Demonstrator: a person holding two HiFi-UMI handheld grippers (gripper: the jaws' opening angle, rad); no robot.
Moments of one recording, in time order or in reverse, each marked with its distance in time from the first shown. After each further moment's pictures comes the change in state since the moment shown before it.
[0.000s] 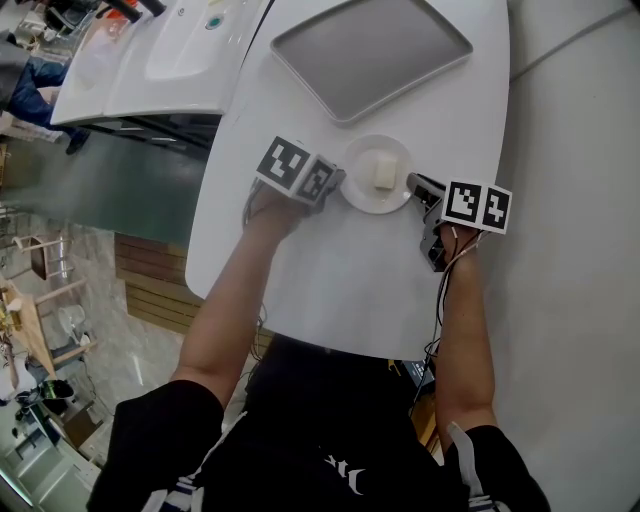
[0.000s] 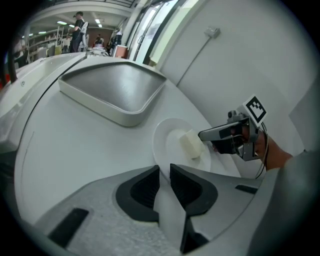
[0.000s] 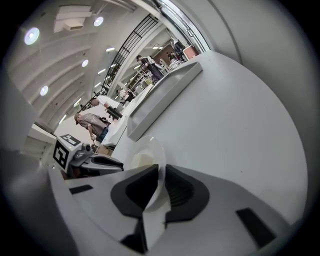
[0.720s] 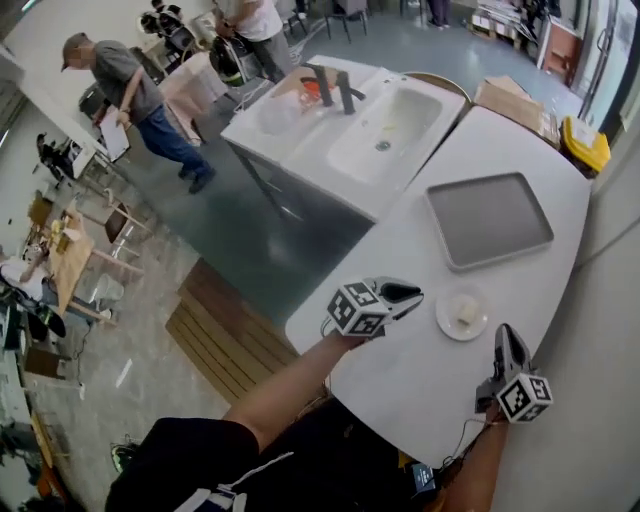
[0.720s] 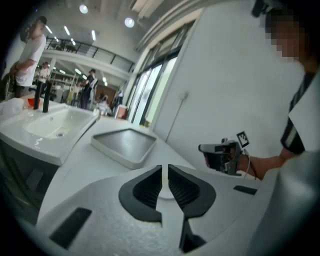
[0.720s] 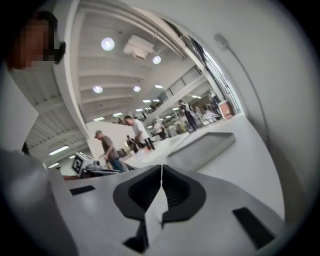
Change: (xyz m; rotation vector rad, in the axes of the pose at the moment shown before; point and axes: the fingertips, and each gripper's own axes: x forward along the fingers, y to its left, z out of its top) left arm -0.129 -0.077 -0.032 0.108 -0.639 -0.017; right arm -0.147 0.077 -0.017 -0.381 -0.487 0.191
